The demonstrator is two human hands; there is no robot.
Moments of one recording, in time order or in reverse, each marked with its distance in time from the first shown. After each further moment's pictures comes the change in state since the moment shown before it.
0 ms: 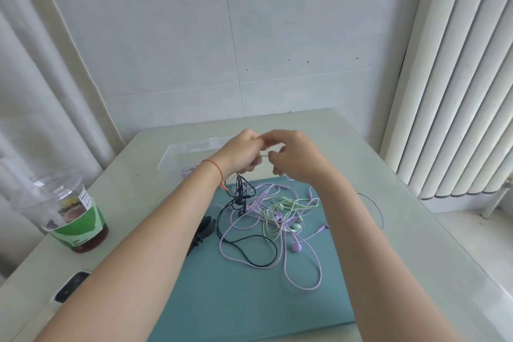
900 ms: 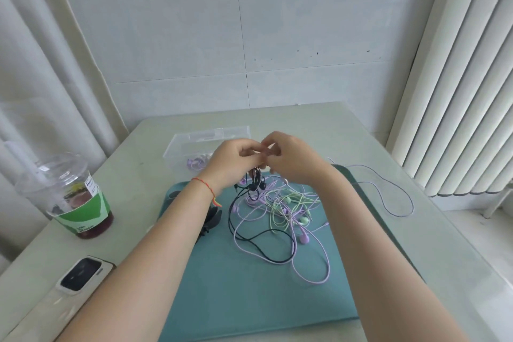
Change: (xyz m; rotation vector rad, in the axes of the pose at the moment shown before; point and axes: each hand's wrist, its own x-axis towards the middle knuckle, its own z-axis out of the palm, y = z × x) left_hand -0.027 -0.045 -0.004 -0.115 0.133 0.115; right_hand -0.001 -0.002 0.022 -0.063 -0.172 0.081
